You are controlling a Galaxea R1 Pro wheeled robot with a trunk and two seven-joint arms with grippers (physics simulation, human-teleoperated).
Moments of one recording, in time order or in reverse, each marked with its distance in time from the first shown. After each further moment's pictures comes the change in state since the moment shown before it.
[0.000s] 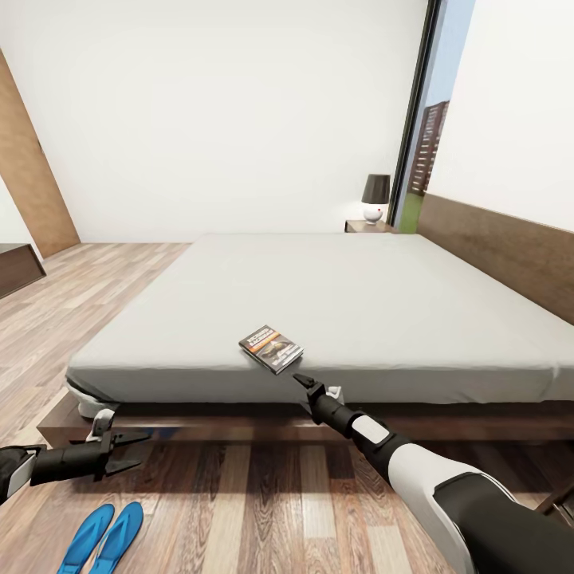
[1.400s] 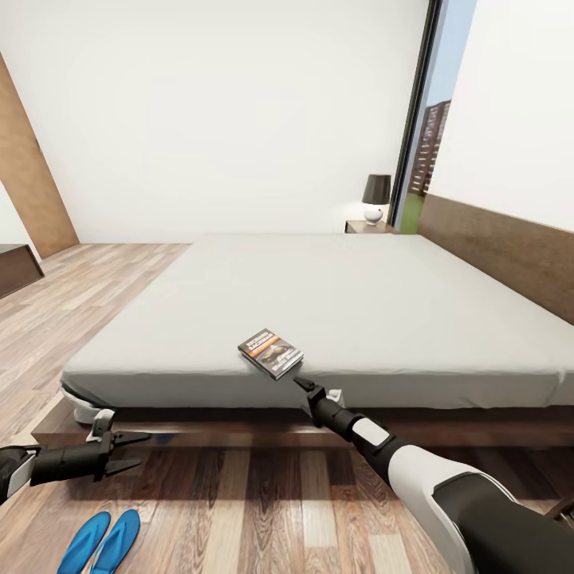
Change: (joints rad) left arm 0.000 0.000 0.000 0.000 0.000 0.000 0.000; right arm 0.000 0.001 0.001 0.023 0.002 -0.007 -0.005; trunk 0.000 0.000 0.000
